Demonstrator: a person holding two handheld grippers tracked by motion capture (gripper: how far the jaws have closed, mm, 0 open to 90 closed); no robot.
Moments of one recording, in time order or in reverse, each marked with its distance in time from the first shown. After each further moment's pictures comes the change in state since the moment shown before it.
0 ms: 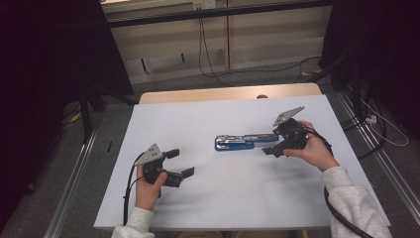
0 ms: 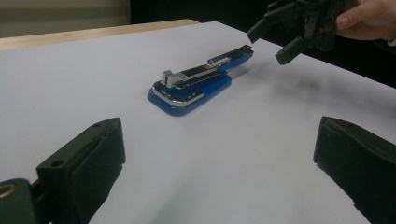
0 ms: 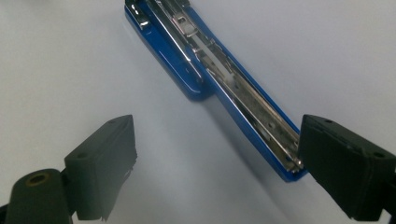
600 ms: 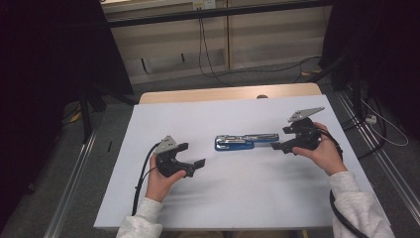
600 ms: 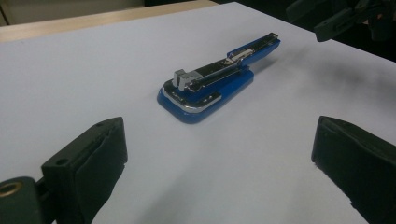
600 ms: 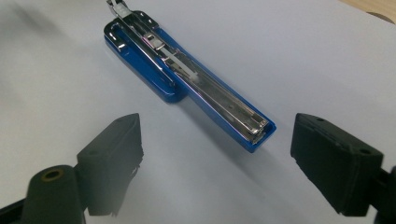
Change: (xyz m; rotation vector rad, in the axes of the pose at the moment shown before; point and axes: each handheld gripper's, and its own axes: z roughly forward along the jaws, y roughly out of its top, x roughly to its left) left arm 0.002 0.018 0.041 0.105 0.076 -0.005; right arm -0.010 -0.020 -0.023 -0.111 -0.063 0.136
